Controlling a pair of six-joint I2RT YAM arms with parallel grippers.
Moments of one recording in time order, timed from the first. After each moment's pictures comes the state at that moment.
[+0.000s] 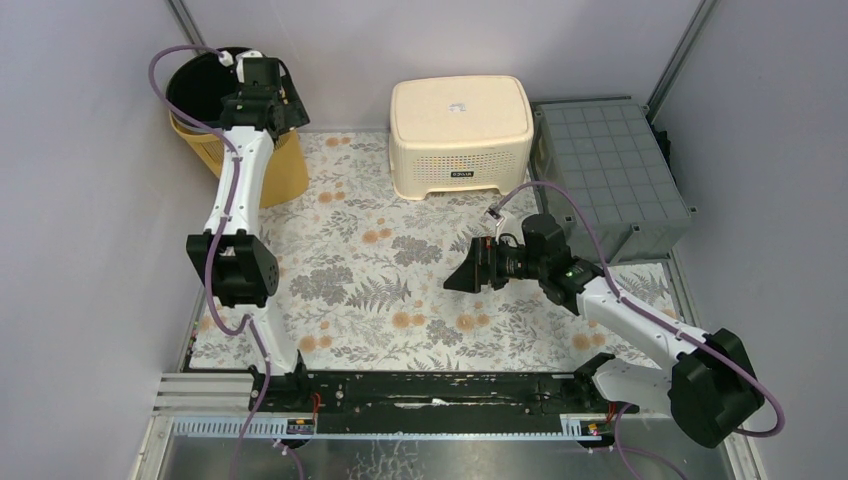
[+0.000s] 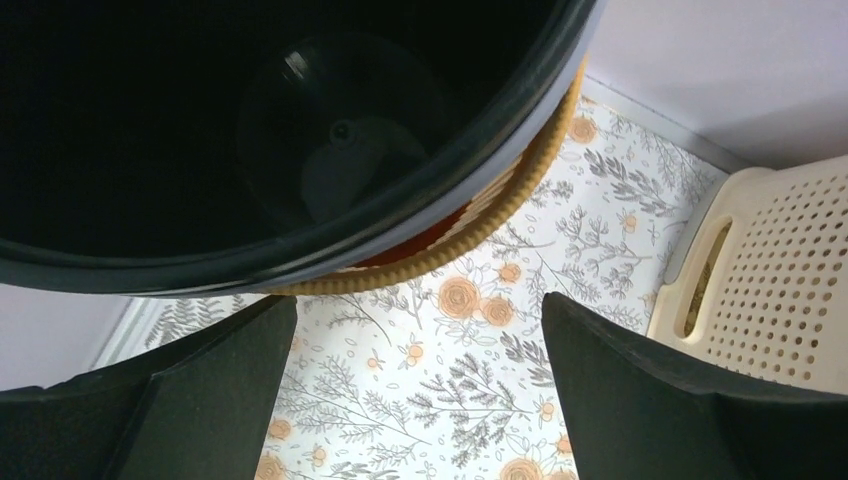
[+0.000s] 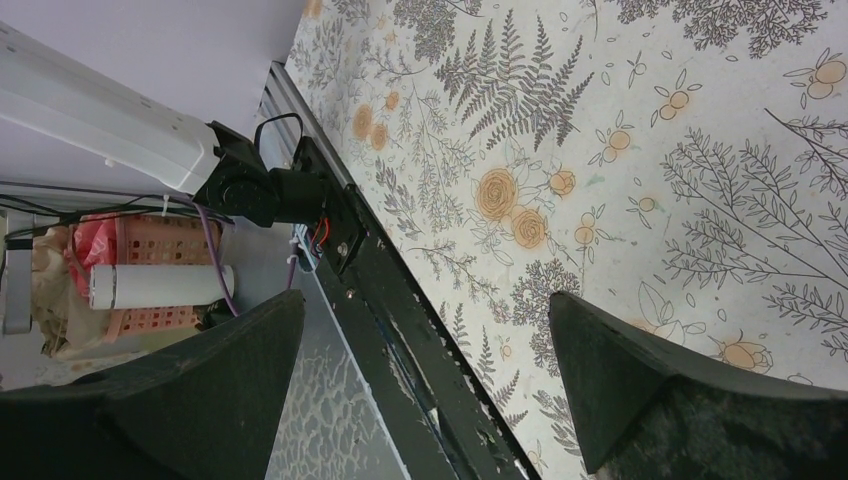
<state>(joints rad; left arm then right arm) 0.05 1.90 2.09 -0.83 -0.34 -0.32 0.58 1.13 0.64 -0.01 -0.65 0.63</state>
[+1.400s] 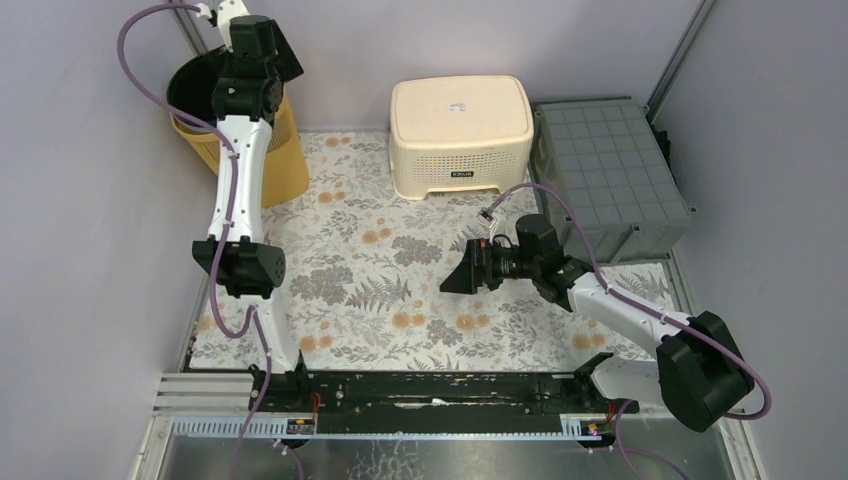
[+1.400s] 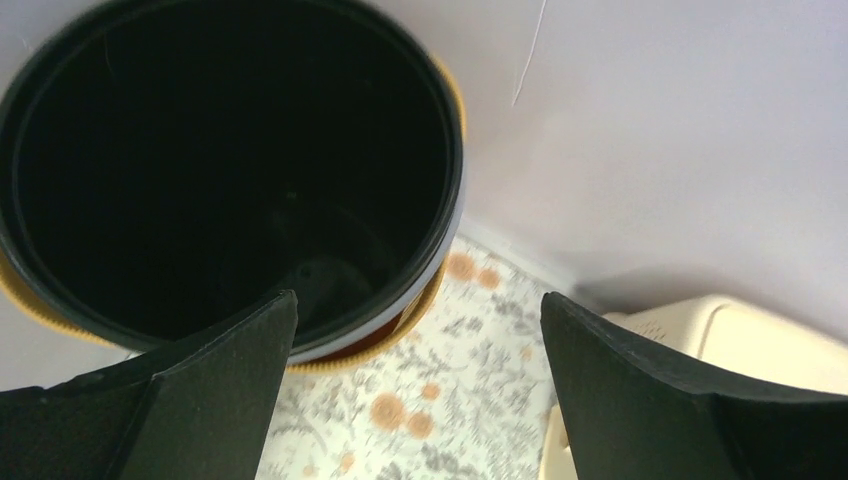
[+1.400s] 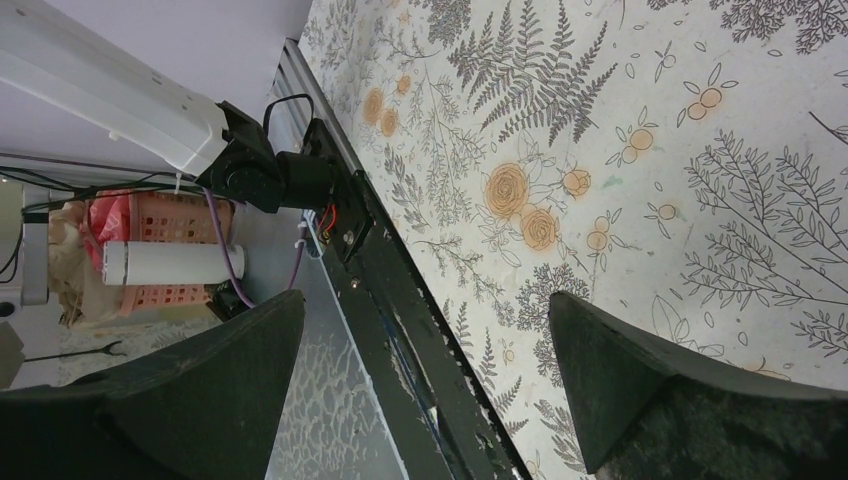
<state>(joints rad) 0.02 1.98 2.45 -0.78 -0.43 -0.36 0.58 1.22 0.62 0.09 -0.71 0.63</state>
